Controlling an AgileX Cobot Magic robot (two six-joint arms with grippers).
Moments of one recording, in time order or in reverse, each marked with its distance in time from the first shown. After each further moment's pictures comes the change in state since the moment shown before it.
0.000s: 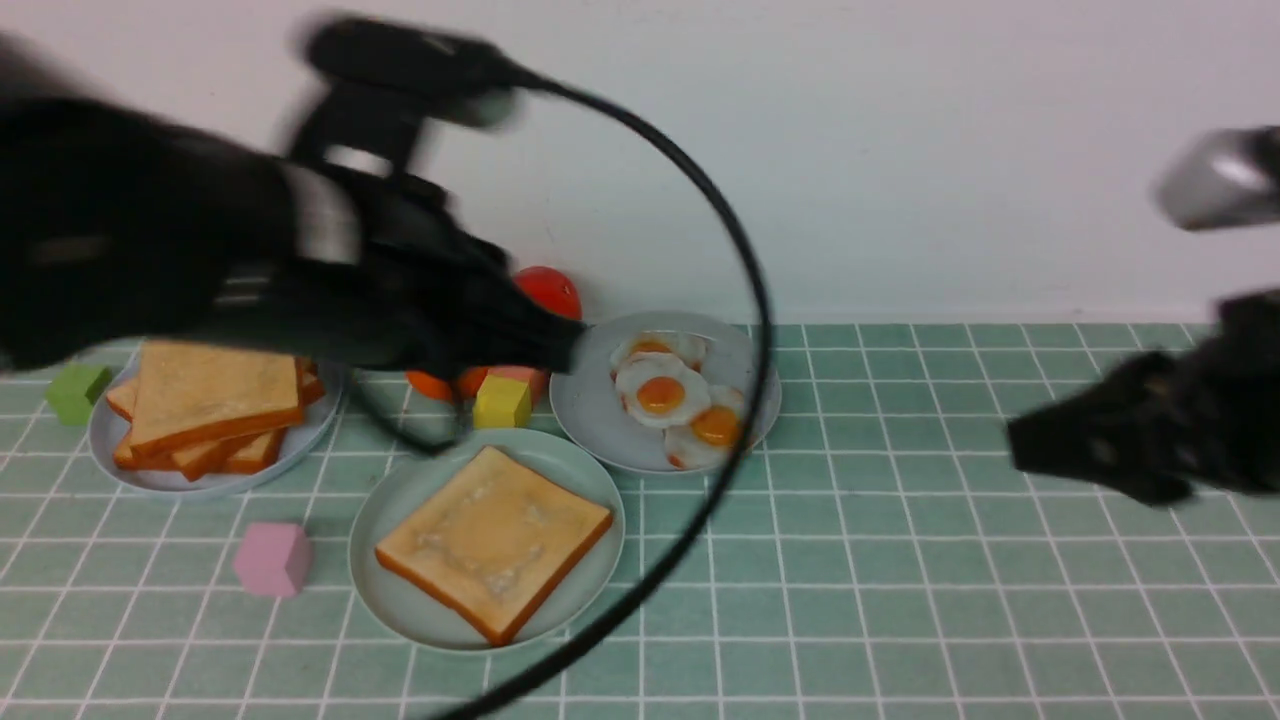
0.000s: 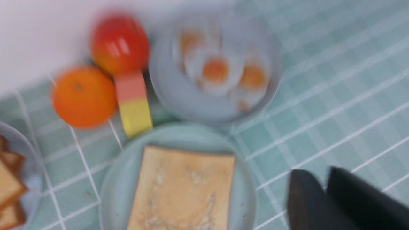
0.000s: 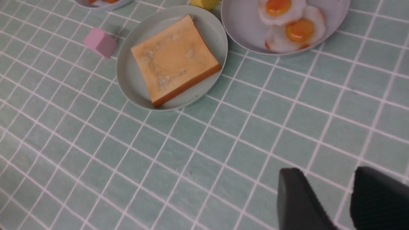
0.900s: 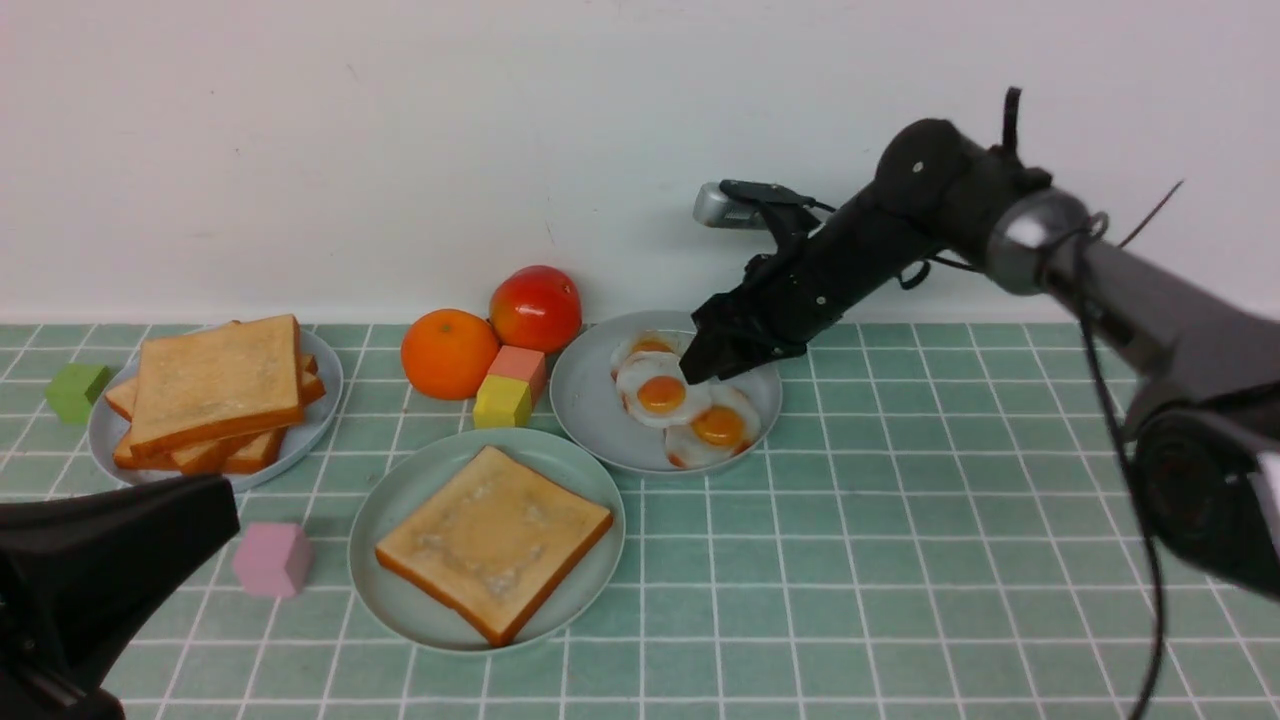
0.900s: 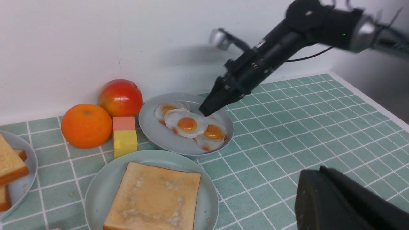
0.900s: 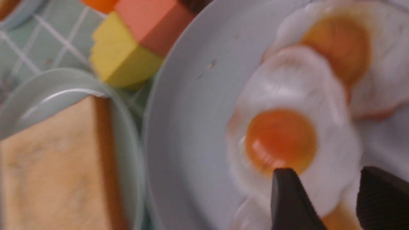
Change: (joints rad) right arm 0.000 1.401 -1.384 0.079 0.300 -0.099; left arm 0.000 -0.703 0.592 -0.031 -0.294 -0.085
